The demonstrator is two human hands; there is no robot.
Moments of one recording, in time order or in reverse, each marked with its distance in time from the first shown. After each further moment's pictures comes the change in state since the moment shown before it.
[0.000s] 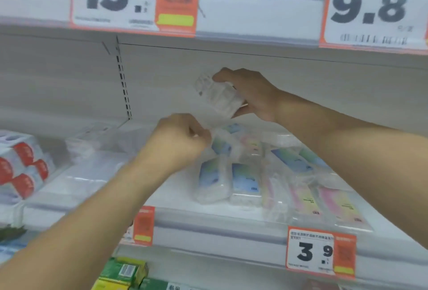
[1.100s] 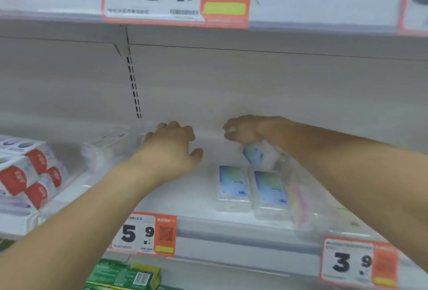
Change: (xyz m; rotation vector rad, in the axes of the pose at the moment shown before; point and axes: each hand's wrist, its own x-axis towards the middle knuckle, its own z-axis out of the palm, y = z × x) left_hand 0.020 -0.060 -0.010 0.429 -0.210 0.108; right_hand 0.058 0.072 0.038 -1.161 -0.334 0.068
